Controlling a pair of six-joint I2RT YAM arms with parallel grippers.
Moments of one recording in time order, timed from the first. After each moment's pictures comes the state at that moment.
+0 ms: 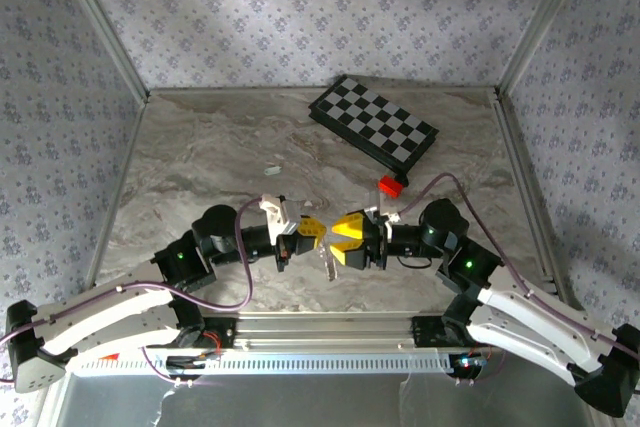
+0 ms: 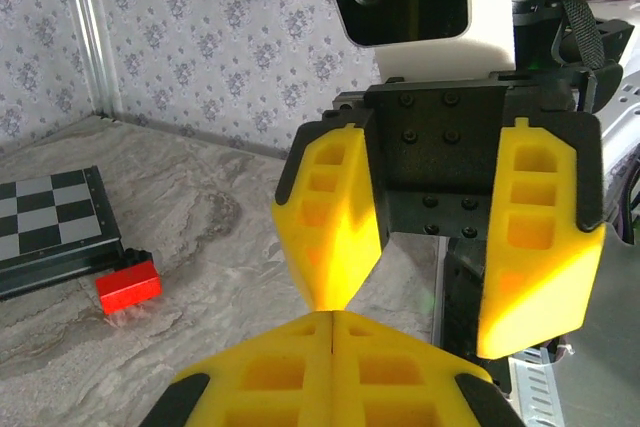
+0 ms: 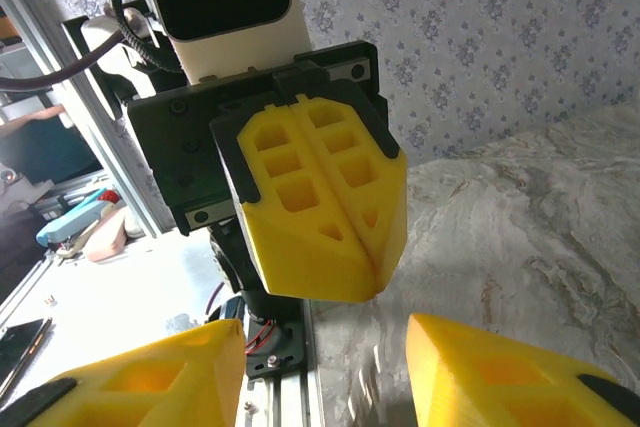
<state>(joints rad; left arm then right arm) -1.06 0.79 0.66 0.05 0.27 -0.10 0.85 0.71 0.57 0.11 -0.63 0.22</state>
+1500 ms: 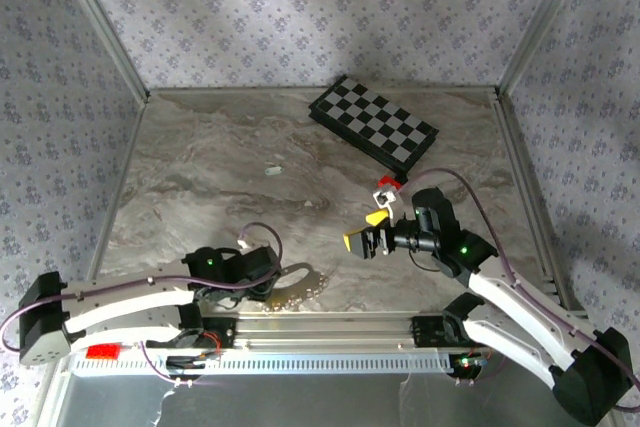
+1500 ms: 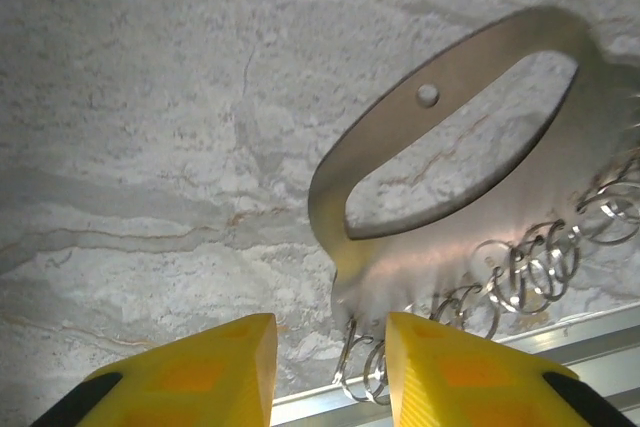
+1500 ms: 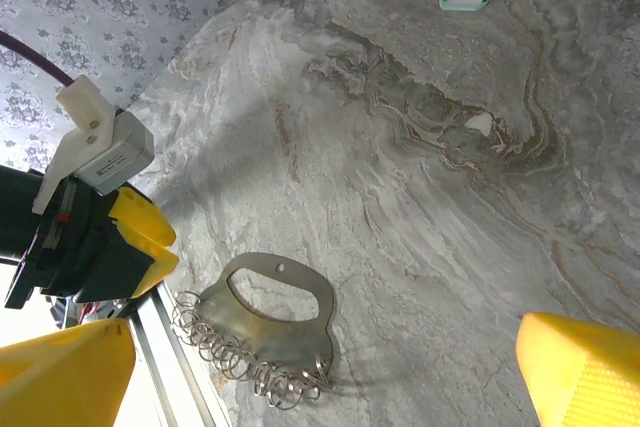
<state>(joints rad) -1.22 0.95 0.58 -0.91 -0.19 -1.00 0.62 0.80 0.54 -0.25 -0.48 0.29</state>
